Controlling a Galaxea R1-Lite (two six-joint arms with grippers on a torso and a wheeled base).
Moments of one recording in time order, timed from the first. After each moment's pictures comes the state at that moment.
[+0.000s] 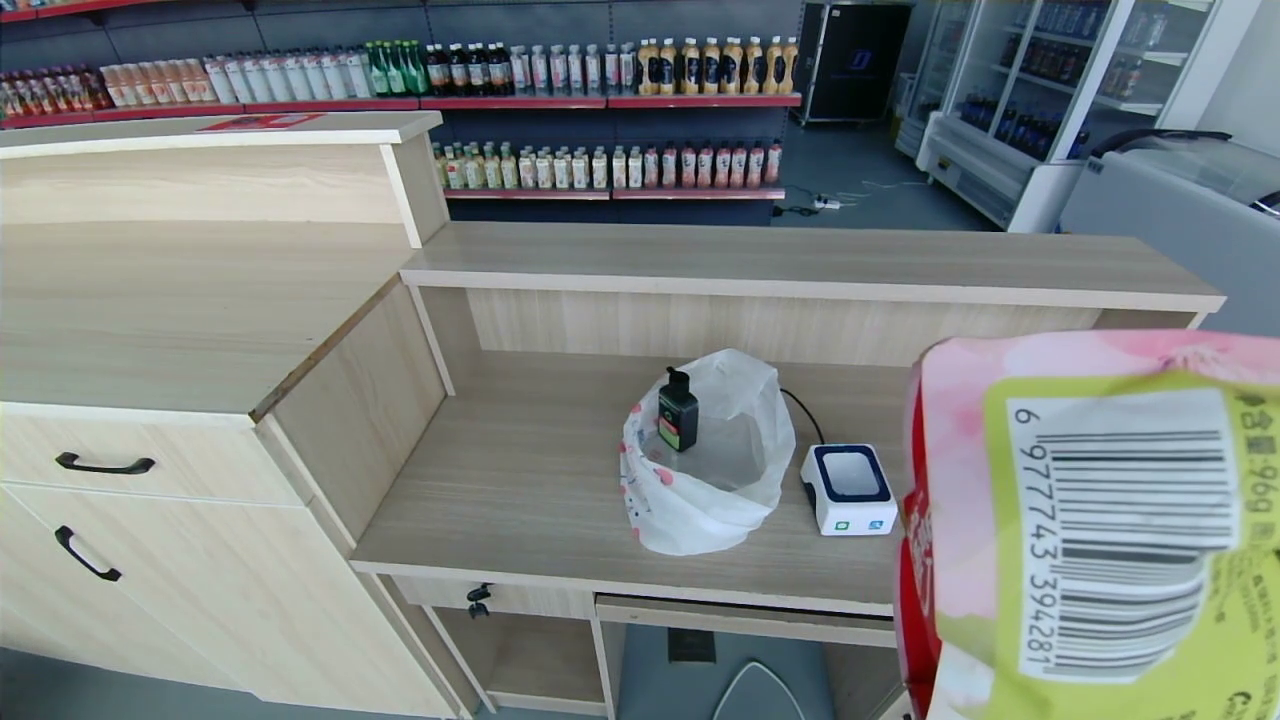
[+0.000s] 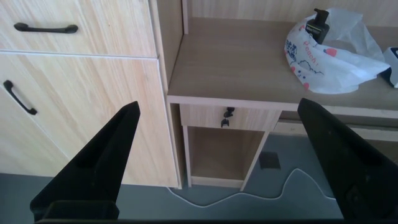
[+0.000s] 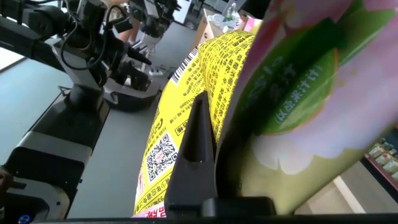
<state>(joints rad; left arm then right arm) 0.00 0.00 0.00 0.00 -0.02 -0.01 0.40 1.06 -0.57 -0.78 1.13 -0.38</state>
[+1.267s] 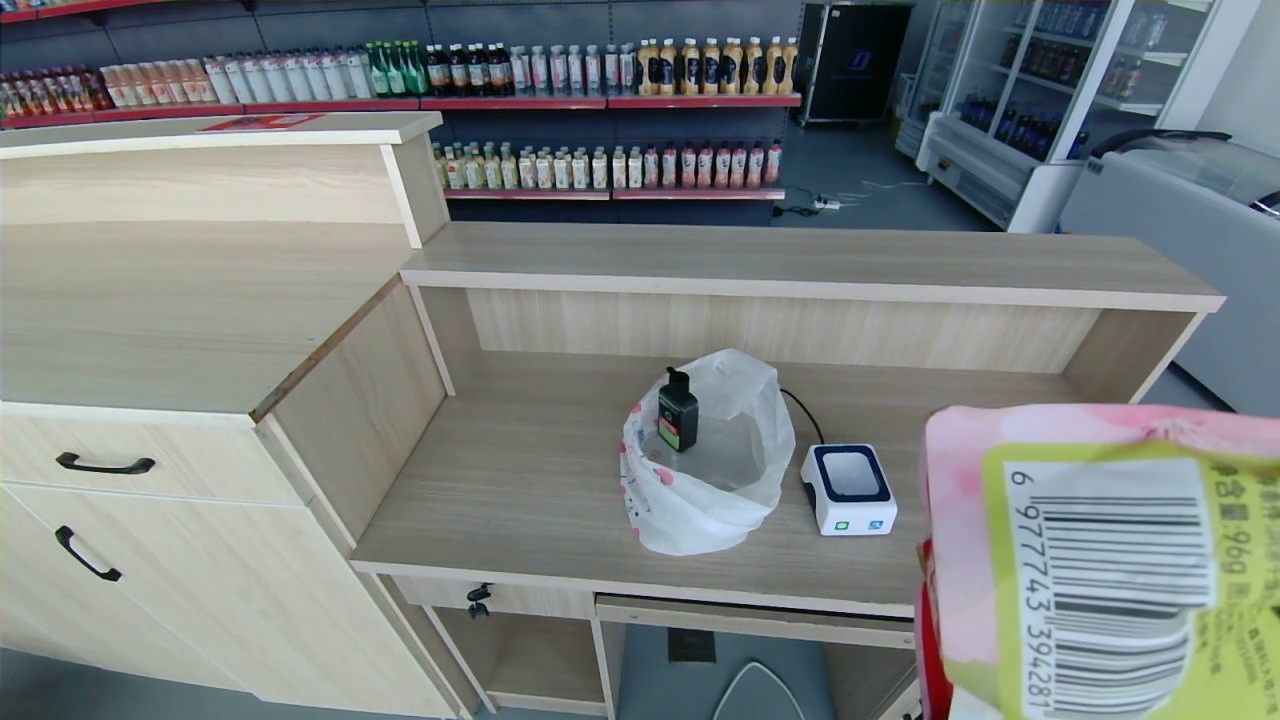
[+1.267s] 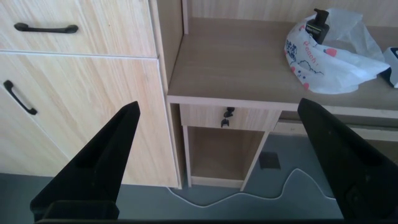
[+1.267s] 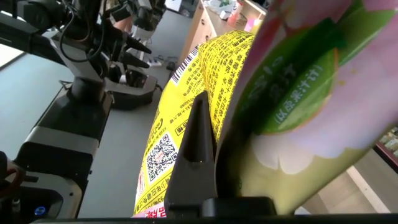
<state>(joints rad) 0.00 0.00 0.00 0.00 -0.02 -0.01 0.38 0.99 -0.53 -0.67 1.10 -0.41</state>
